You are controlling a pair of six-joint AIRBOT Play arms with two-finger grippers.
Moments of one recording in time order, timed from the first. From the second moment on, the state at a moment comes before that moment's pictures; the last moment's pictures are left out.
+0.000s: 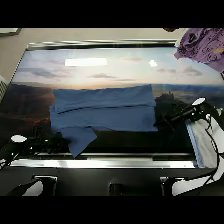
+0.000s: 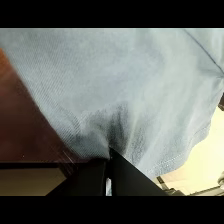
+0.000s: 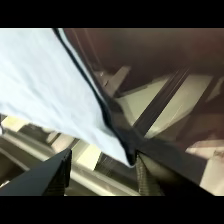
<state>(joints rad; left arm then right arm) 0.29 -1.10 0.33 0.72 -0.96 -1.28 -0.33 -1.74 1.14 -0.95 1.49 1.35</state>
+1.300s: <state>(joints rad) 0.29 -0.78 0.44 1.01 -1.23 -1.49 -0.28 -1.45 1.01 -1.00 1.49 1.31</state>
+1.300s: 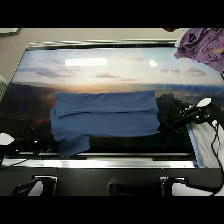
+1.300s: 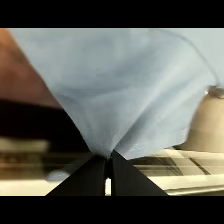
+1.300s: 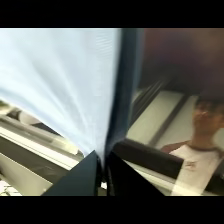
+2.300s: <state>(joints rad) 0.21 -1.47 1.27 1.02 -1.24 -1.38 -0.04 -1.57 1.42 -1.32 1.16 1.50</state>
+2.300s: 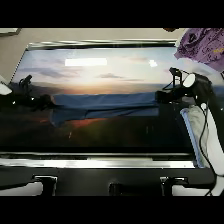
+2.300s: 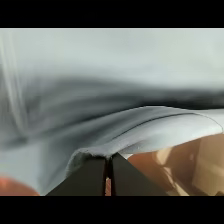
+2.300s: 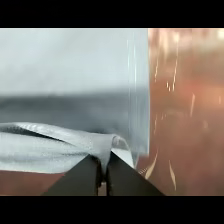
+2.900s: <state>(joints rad) 0.19 -1.89 1.77 1.02 -1.33 -1.39 -0.03 -1.81 1.60 -1.28 1.13 1.51</state>
